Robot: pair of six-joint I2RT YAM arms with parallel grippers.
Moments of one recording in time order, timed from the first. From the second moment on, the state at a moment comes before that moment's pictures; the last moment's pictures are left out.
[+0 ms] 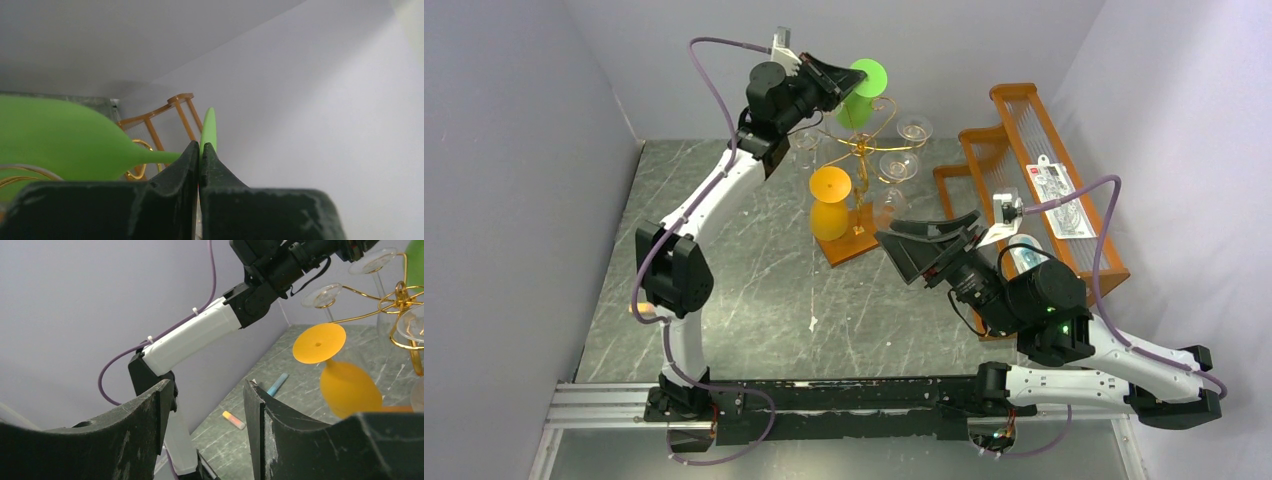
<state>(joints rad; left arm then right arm) -0.49 1.97 1.92 0.22 0.27 -1.14 1.30 0.71 1.01 0.04 0.51 0.44</state>
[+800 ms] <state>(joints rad) -0.49 1.93 1.90 0.19 0.25 -1.23 1.30 0.69 0.99 0.05 0.51 0.47</state>
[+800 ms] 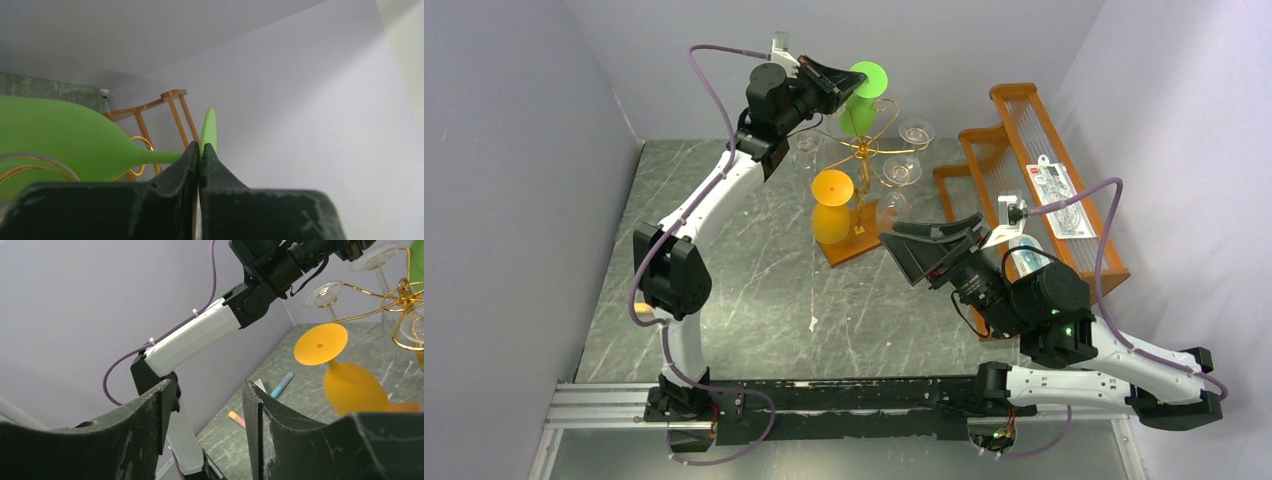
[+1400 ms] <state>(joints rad) -0.52 1.95 1.85 0.18 0.22 -1.23 1.30 0.67 0.99 0.05 0.51 0.47</state>
